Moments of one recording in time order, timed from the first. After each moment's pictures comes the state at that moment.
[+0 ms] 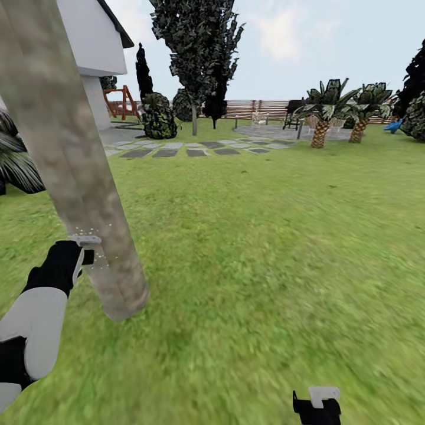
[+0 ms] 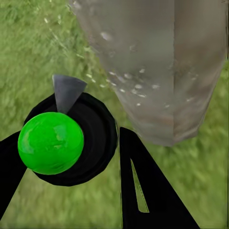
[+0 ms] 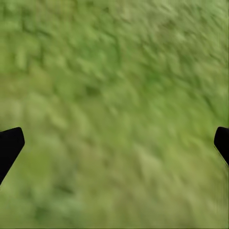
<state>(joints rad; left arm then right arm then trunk) -1.05 0.20 0.33 -0.68 -0.37 0.74 0.05 -0.45 -0.06 0.05 -0.05 0.05 -0.46 -0.23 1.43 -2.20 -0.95</state>
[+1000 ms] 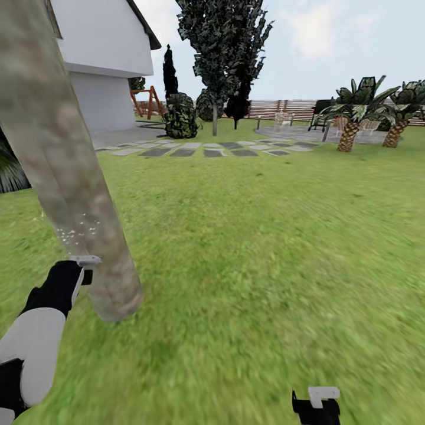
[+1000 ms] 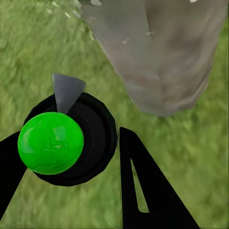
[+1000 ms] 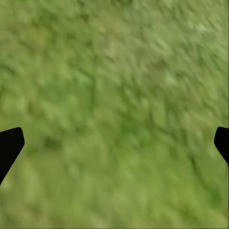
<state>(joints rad) -0.93 0.20 0.34 -0.69 -0.36 0.73 0.06 -0.45 -0.06 0.05 -0.05 0.05 -0.46 -0.23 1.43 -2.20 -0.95</state>
